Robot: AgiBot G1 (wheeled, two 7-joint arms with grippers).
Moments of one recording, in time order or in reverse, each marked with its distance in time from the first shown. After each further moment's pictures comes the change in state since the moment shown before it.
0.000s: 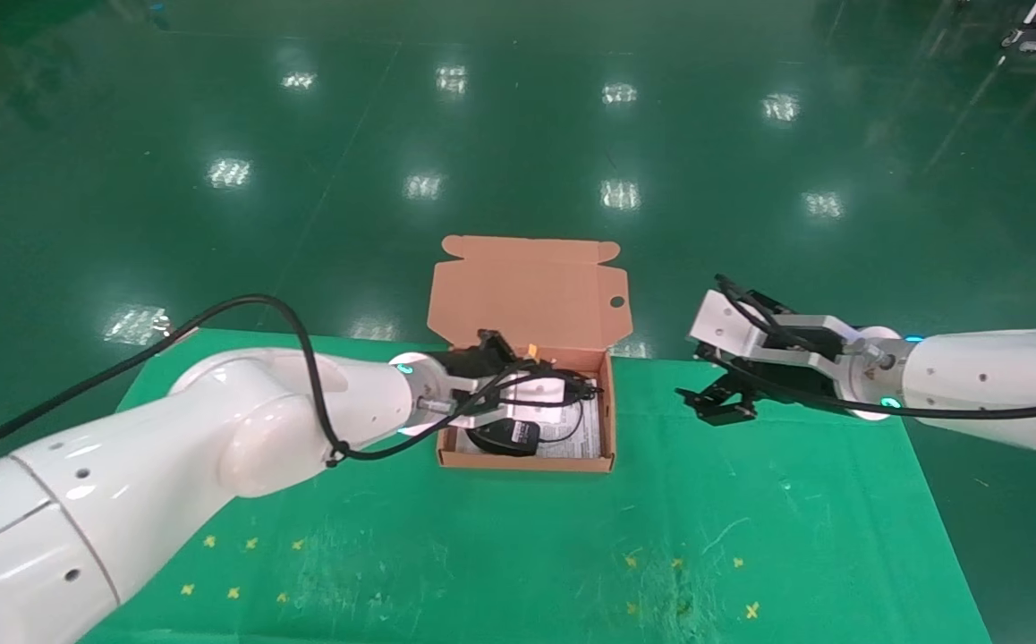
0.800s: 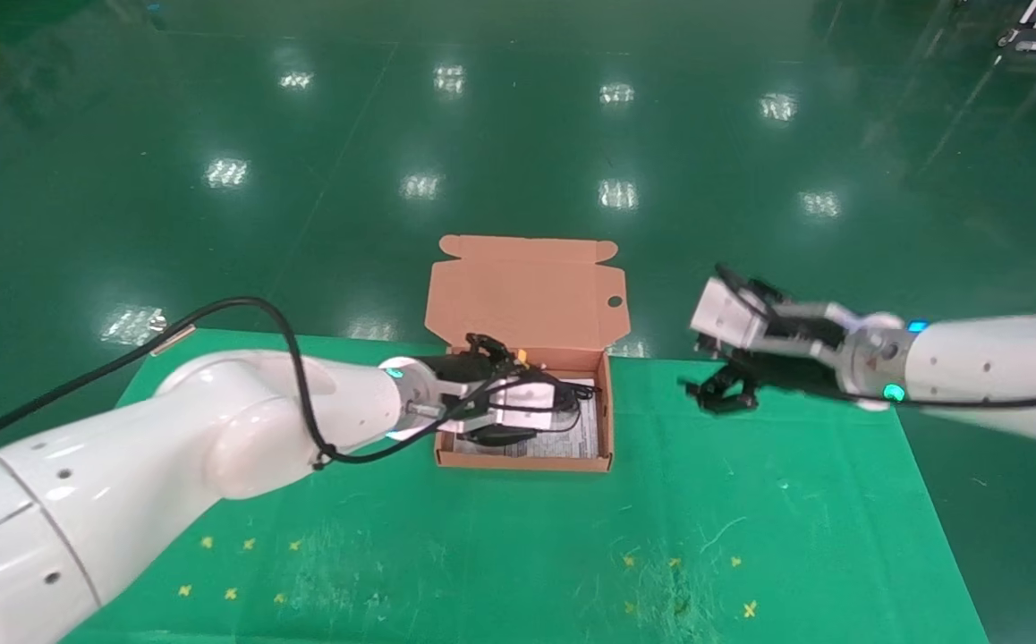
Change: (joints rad) left arm -0.040 -0.038 0.002 -0.028 -0.037 -0.019 -0.012; right arm 0.041 0.028 0.010 0.039 -0.028 0.004 0.019
